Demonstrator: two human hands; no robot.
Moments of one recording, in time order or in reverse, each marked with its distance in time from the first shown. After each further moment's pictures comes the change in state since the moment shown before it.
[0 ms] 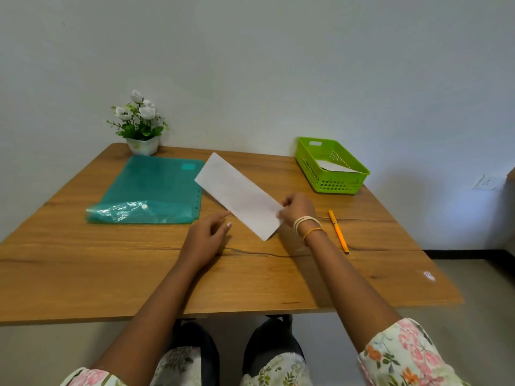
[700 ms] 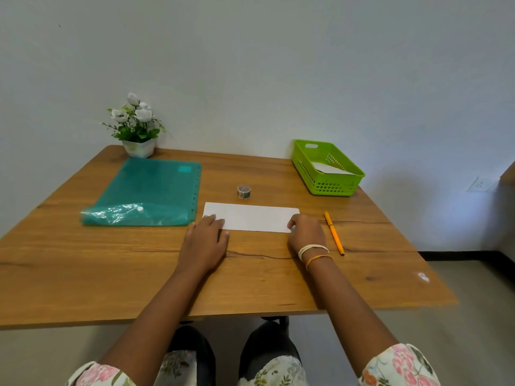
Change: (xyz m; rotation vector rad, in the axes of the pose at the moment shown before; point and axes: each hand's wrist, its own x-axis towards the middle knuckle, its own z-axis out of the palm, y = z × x) left_hand 0.003 -0.003 0.018 0.575 0.008 0.038; right_hand -0.012 0.058 0.015 -0.295 0.113 -0.129
